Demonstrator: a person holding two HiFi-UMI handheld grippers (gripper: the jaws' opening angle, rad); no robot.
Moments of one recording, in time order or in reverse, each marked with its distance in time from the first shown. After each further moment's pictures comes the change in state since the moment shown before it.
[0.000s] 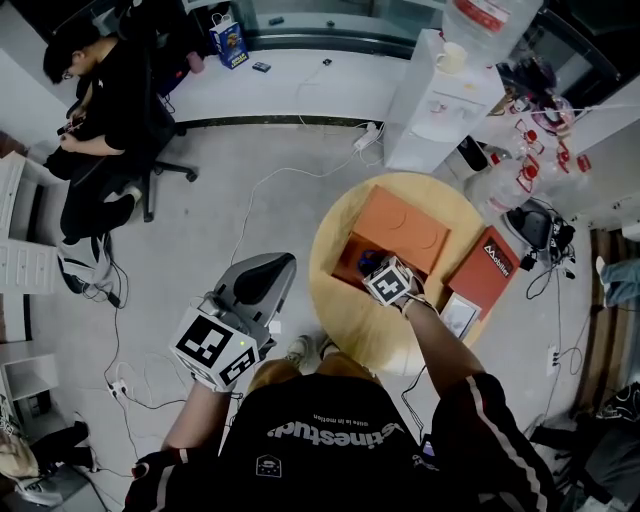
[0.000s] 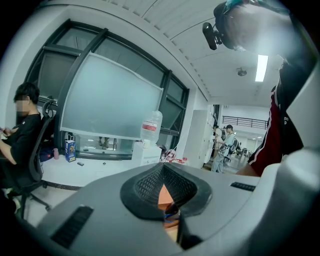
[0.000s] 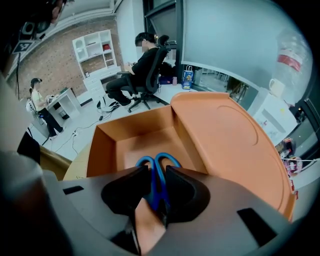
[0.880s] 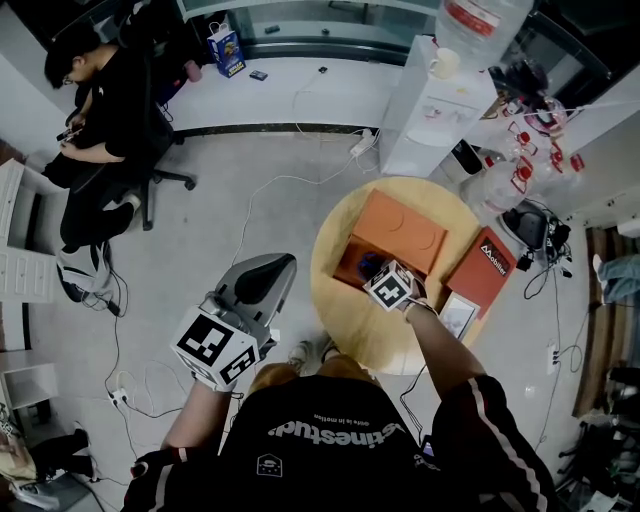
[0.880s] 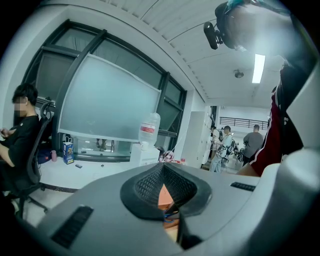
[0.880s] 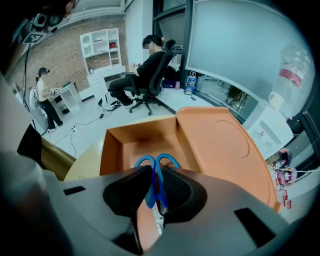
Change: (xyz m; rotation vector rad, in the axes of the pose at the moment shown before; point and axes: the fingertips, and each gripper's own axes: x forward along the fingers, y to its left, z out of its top) left arm -0.008 -0.002 0.009 0.012 -0.018 -0.027; right arm -0.018 0.006 0.007 -0.063 -0.022 -0.026
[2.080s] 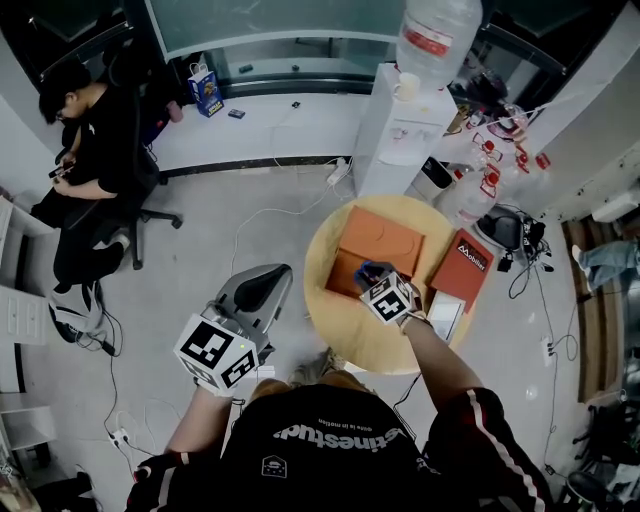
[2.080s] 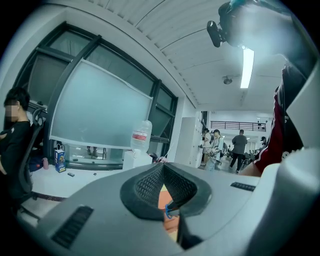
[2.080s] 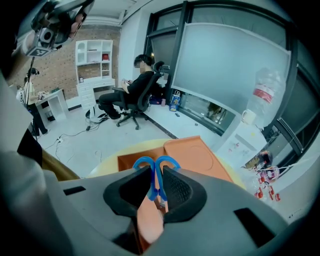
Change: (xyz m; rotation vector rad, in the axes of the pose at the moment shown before) left arm -0.033 -0.016 0.026 0.038 -0.070 -0.101; right arm -0.083 0.005 0.038 0.061 -0.140 -0.186
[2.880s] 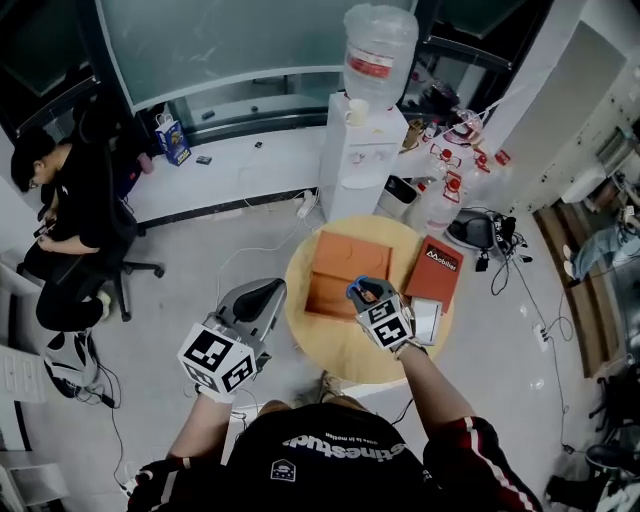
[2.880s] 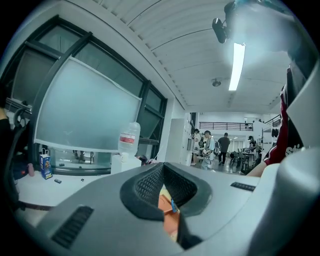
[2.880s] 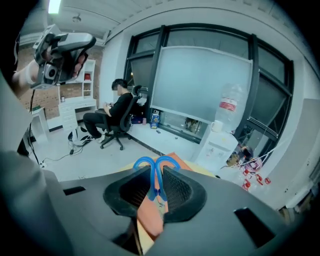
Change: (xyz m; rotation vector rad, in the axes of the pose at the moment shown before) left arm 0.027 -0.028 0.018 0.038 -0.015 -0.135; right arm -0.105 -0.021 0.027 0.191 -0.200 -0.192
